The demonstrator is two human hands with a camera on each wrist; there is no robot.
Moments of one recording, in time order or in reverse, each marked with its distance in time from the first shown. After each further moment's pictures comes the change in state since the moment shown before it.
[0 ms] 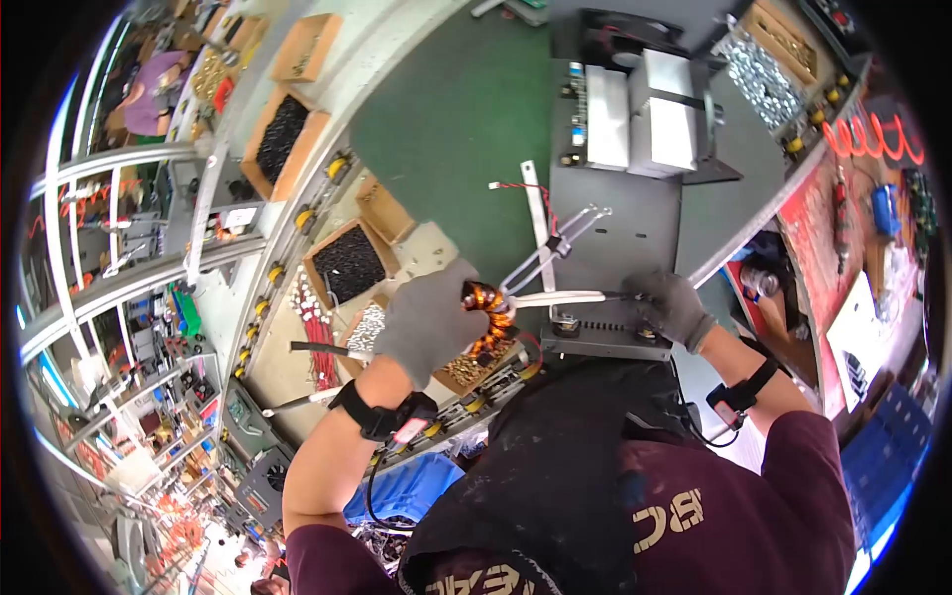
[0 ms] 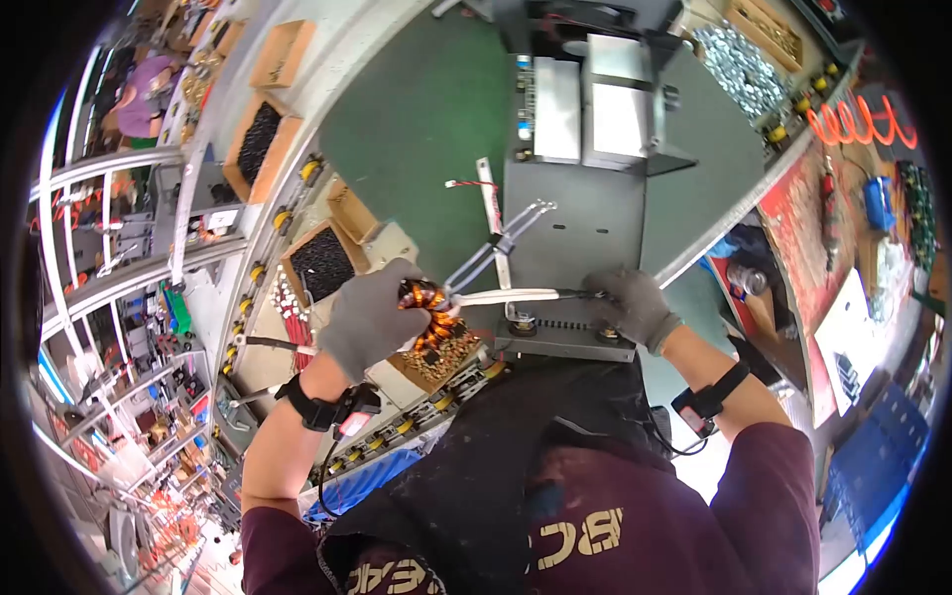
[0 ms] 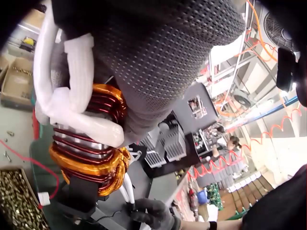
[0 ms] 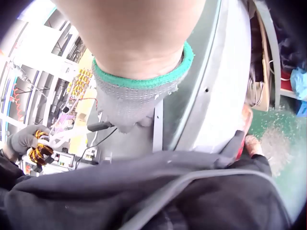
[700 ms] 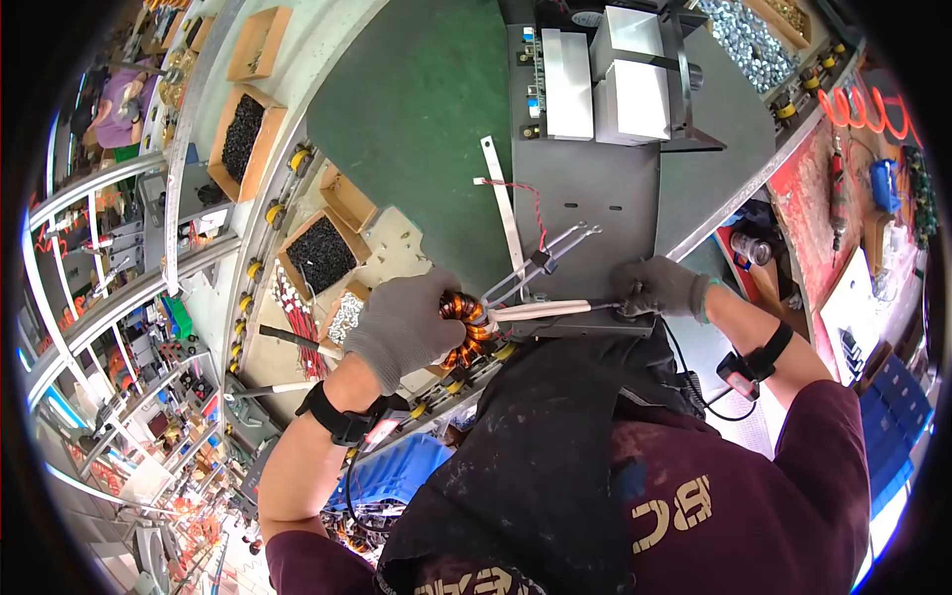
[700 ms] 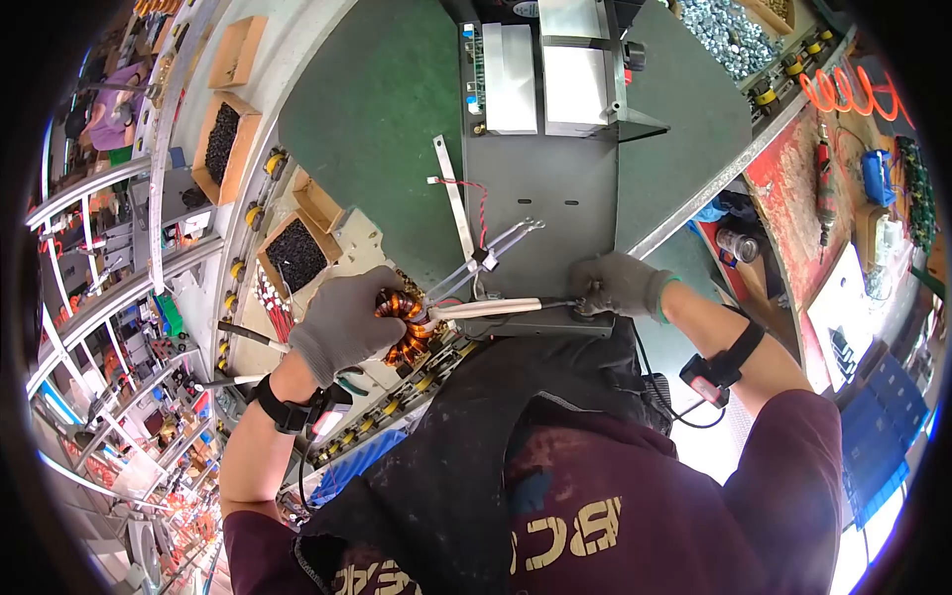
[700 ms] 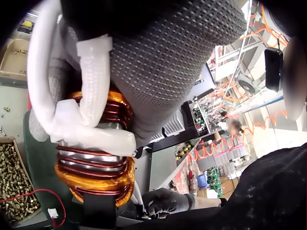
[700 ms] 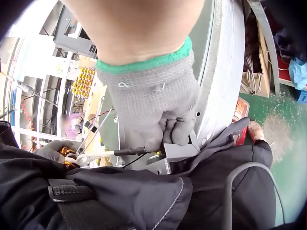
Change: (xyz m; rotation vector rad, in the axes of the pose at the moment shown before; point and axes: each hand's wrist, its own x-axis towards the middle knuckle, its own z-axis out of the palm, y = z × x) left_hand 0.007 0.027 0.001 0.104 -0.238 0.002; right_hand 0.003 0.020 -0.028 0.444 -0.581 0.323
